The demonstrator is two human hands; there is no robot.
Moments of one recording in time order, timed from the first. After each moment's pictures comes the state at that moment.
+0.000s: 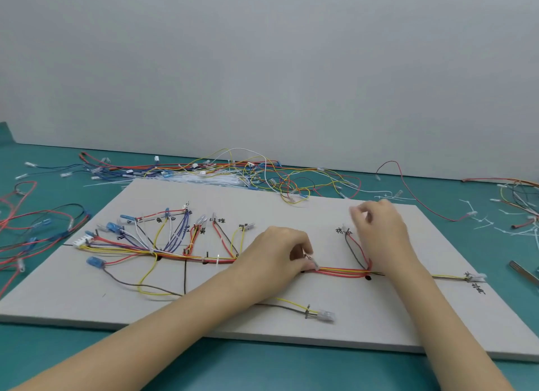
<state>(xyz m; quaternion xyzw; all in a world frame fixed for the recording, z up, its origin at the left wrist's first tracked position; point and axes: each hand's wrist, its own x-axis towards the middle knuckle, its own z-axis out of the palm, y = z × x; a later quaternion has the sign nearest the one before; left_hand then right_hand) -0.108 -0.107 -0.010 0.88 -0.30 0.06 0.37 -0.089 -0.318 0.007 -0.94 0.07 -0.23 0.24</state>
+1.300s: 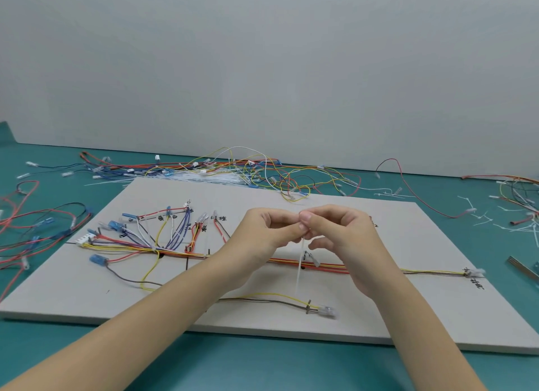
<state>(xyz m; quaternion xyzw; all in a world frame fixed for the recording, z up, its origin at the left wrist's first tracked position) -0.122 -0.094 0.024 0.68 -0.17 -0.10 0.70 -0.141 -0.252 0.033 -0.70 -0.07 -0.03 0.71</state>
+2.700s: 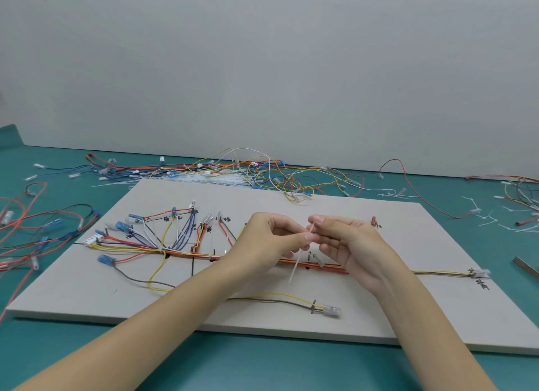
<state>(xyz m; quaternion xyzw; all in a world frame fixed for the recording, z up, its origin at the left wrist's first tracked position) -0.116 -0.091 0.011 0.73 -0.16 -0.09 0.66 -0.133 -0.262 0.026 -0.61 0.03 0.07 0.79</state>
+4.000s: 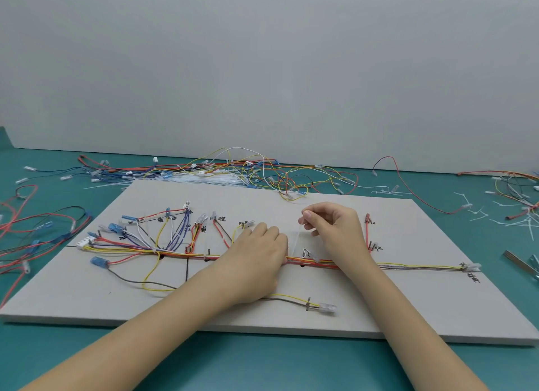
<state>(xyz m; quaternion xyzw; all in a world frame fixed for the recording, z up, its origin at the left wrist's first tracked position) -0.116 -0.083 -0.010 0.94 -0.33 0.12 -0.01 -0.096 -0.255 -0.004 -0.78 -0.04 -0.17 0.60</state>
